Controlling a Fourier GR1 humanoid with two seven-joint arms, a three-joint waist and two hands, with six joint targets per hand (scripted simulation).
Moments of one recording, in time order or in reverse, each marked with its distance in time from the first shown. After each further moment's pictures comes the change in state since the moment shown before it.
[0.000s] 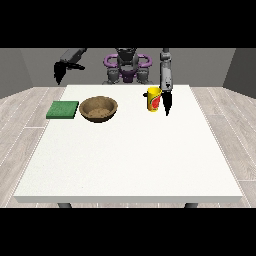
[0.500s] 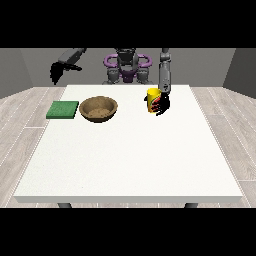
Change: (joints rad) left arm -0.007 0.012 -0.031 0.059 -0.103 0.189 -0.137; right arm -0.034 -0.024 -0.017 0.021 -0.004 0.016 -0.026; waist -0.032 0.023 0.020
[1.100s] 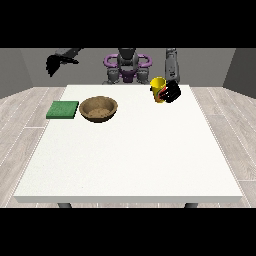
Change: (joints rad) left arm -0.037 0.100 -0.118 -0.004 -0.205 0.172 0.266; right arm 0.030 -0.047 -0.042 0.139 -0.013 0.029 0.050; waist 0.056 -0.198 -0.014
